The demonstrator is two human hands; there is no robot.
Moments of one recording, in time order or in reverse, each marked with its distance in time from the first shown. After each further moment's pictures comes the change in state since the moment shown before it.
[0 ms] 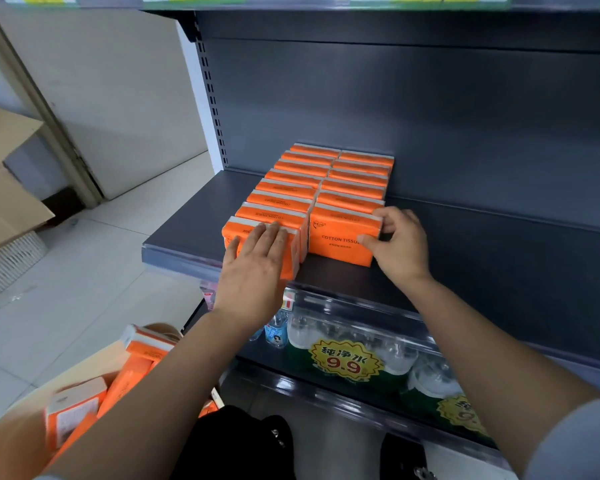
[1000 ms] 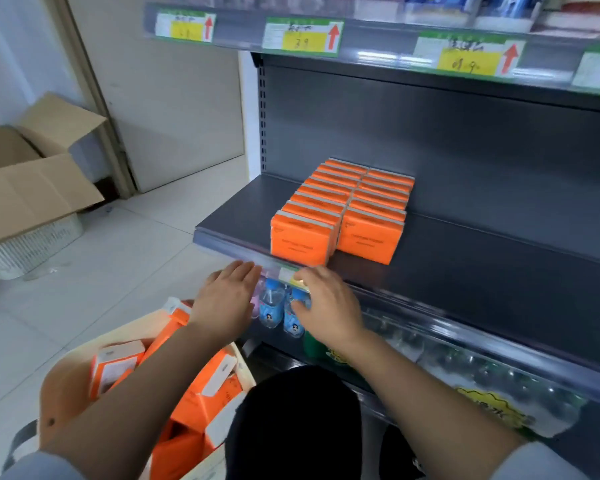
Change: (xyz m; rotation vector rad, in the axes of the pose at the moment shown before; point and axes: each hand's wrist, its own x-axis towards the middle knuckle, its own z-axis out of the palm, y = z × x) left_hand -0.090 -0.066 -0.006 -0.009 -0.090 -0.038; right_hand -0.137 -0.092 0.050 -0.417 -0.424 -0.370
